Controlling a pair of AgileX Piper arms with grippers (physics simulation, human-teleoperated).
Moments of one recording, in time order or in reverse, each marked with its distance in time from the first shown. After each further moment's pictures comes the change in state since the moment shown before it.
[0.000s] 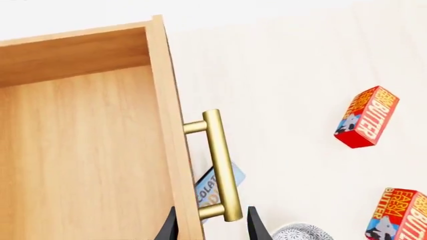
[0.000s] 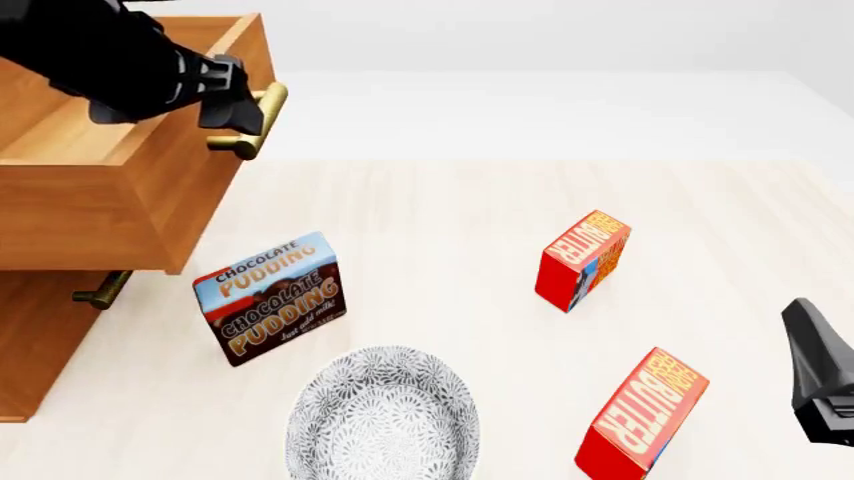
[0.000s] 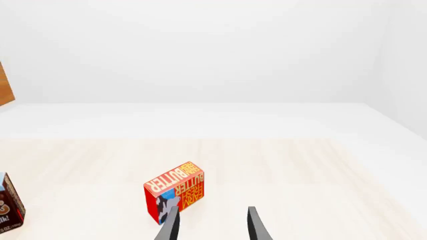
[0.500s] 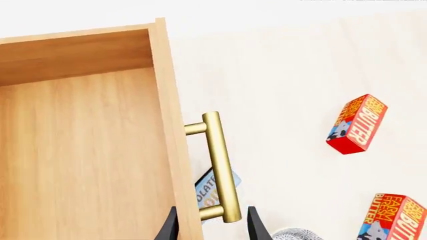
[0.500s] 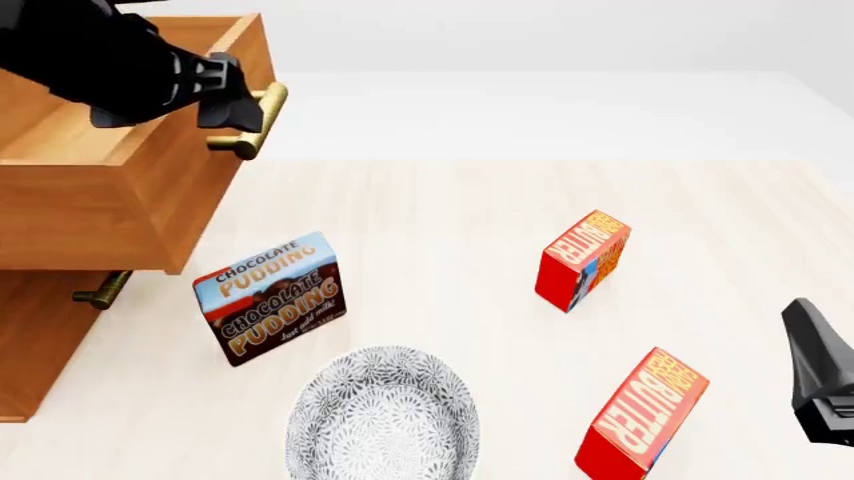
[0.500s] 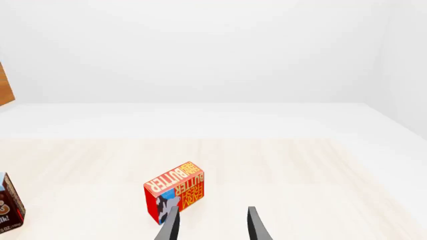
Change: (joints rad) left arm 0.022 -0.023 0.041 -0.058 0.011; right arm 0.000 0.000 0.000 0.000 0.000
